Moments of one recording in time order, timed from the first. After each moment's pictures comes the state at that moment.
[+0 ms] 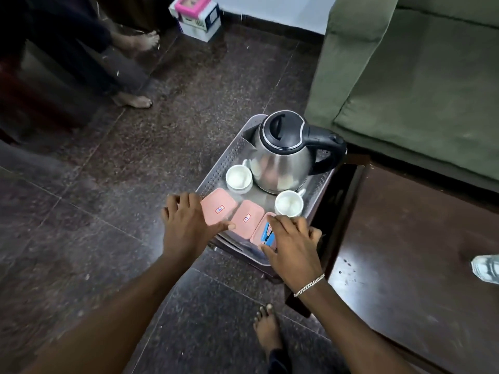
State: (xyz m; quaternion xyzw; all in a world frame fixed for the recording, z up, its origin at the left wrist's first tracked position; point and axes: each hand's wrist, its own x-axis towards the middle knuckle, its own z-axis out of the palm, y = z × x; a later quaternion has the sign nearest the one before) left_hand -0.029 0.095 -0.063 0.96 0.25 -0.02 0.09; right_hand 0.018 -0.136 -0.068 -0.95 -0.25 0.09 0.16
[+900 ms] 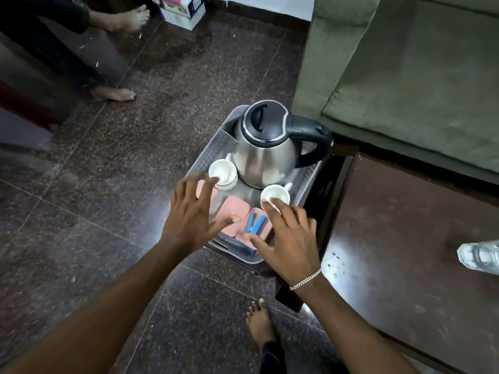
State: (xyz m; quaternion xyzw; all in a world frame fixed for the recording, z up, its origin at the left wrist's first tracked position) left_hand -0.002 0.078 -0.069 0.99 0.06 0.04 0.13; right_hand 0.032 -0.151 -0.079 -0.96 -0.22 0.04 0.18
